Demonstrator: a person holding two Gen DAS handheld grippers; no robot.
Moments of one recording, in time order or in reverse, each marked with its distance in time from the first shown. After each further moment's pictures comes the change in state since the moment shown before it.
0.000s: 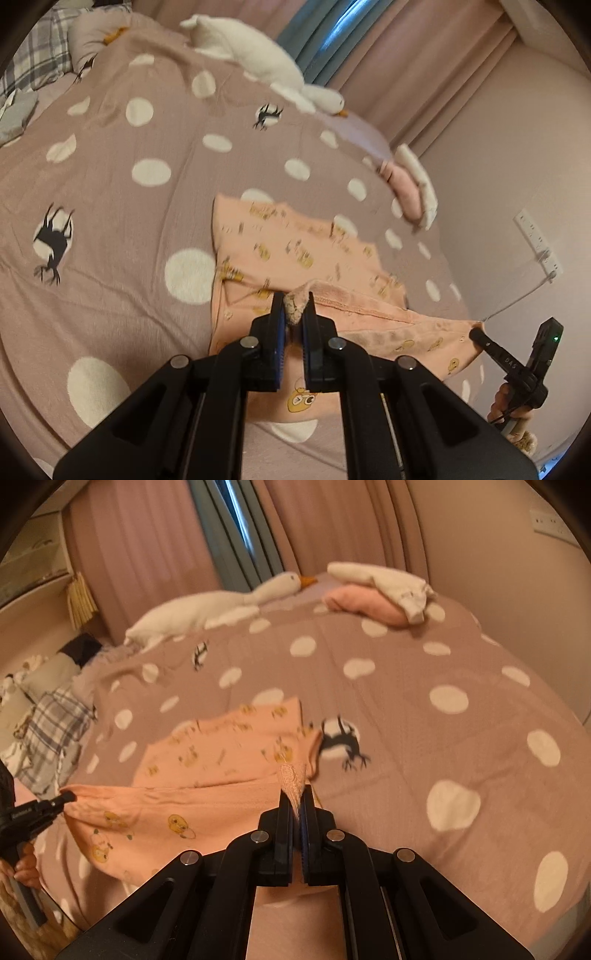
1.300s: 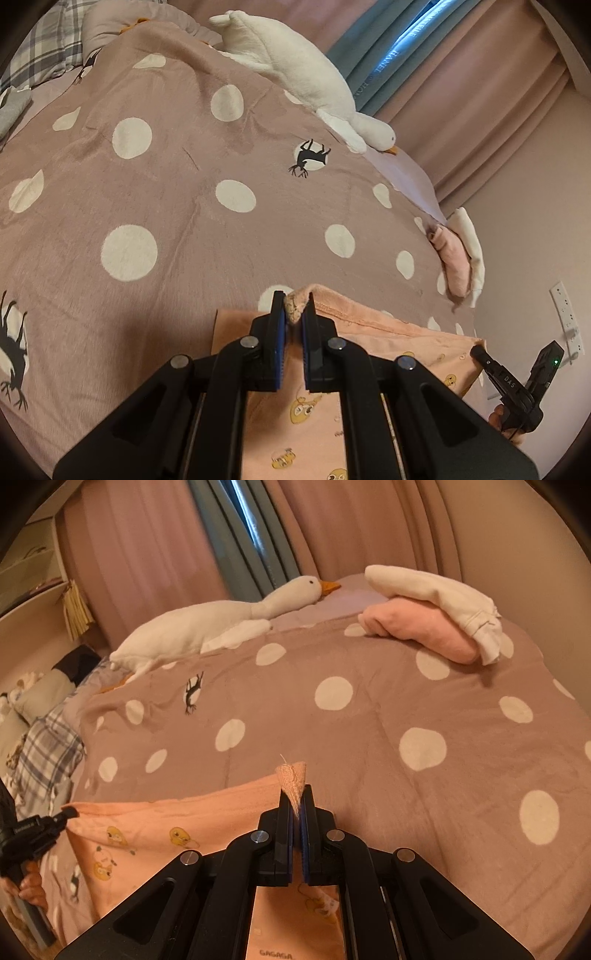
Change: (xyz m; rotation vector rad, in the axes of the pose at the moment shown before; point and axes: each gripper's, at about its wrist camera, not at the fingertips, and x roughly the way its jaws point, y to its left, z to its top) left arm 0.120 0.039 0.134 -0.147 -0.056 0.118; right arm 0.157 0.009 0.120 -0.009 0.021 0.074
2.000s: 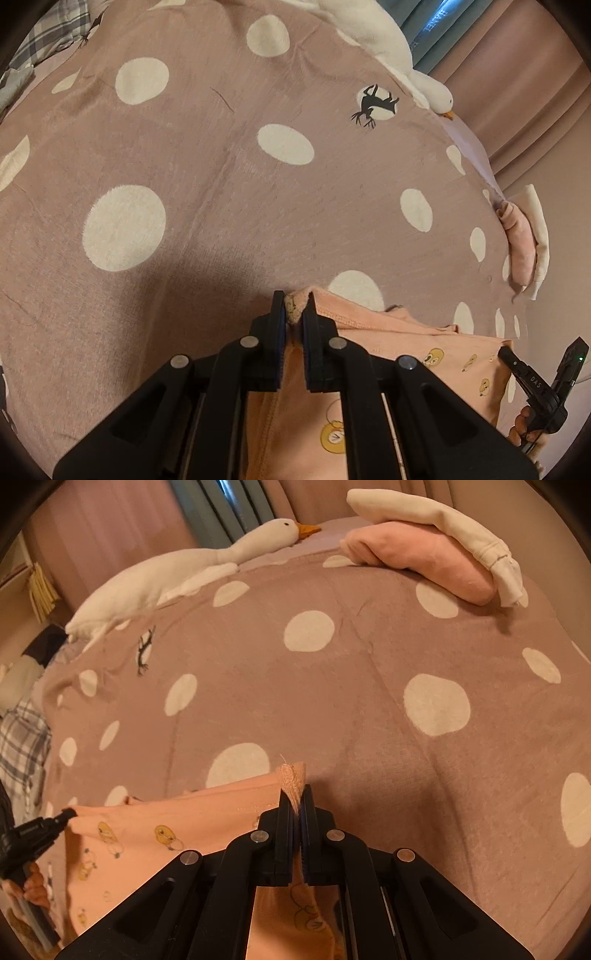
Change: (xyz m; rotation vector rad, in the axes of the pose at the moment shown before) left arm 0.091 0.037 -0.004 -0.014 0.147 0.179; right arm 0.083 -0.022 -0.010 0.036 0.197 -0.074
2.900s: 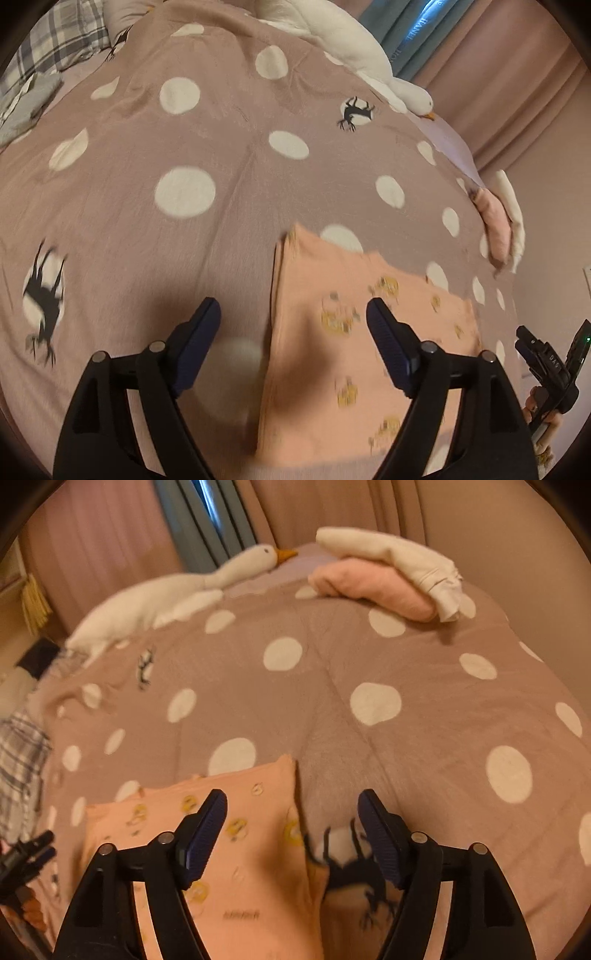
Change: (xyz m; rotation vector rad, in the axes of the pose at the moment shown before) left arm -0.098 0.011 -0.061 0.033 -0.030 -0.019; right arm -0.100 -0.005 -0.034 0.046 -0.087 -0.044
